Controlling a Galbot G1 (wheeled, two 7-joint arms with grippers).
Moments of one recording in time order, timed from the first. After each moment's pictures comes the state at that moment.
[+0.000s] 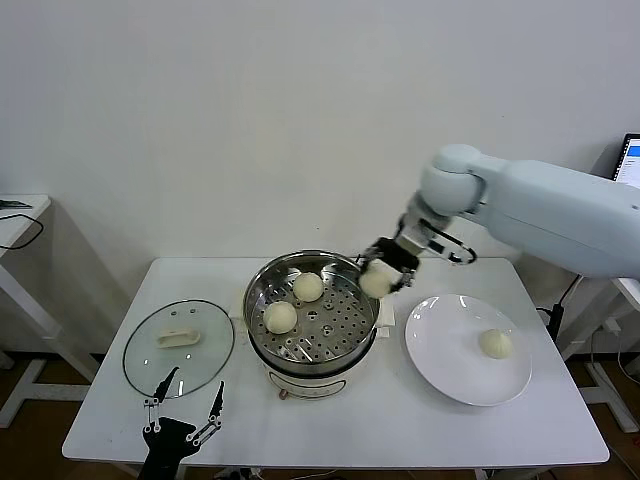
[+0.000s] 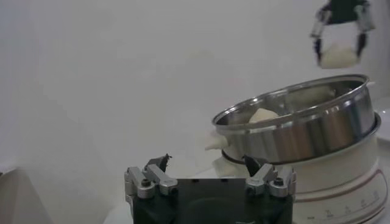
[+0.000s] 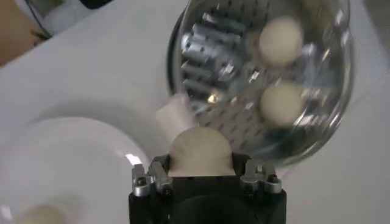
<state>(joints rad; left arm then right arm) 1.90 -1.32 -0.58 -2.14 0.12 -0.26 -0.03 0.65 0.95 -1.25 1.50 0.04 0.39 -1.13</state>
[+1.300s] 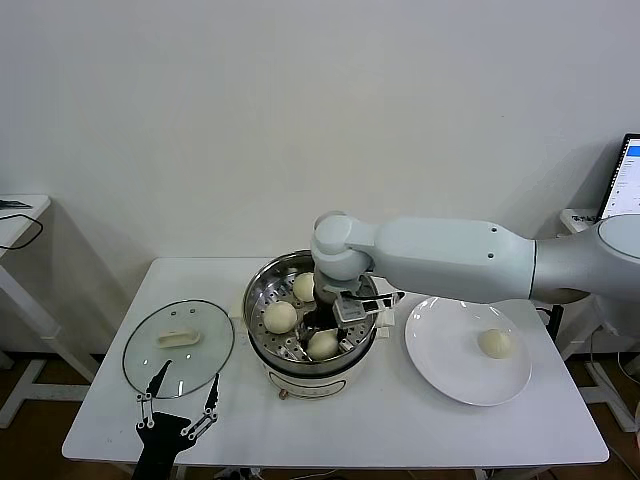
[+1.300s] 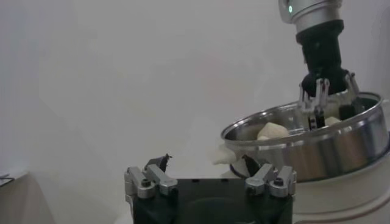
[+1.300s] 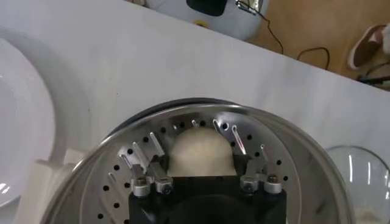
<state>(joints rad) 1.90 -1.33 -0.59 -2.17 0.10 -0.27 -0.05 0.50 1.17 -1.29 1.52 -0.27 0.68 -1.08</state>
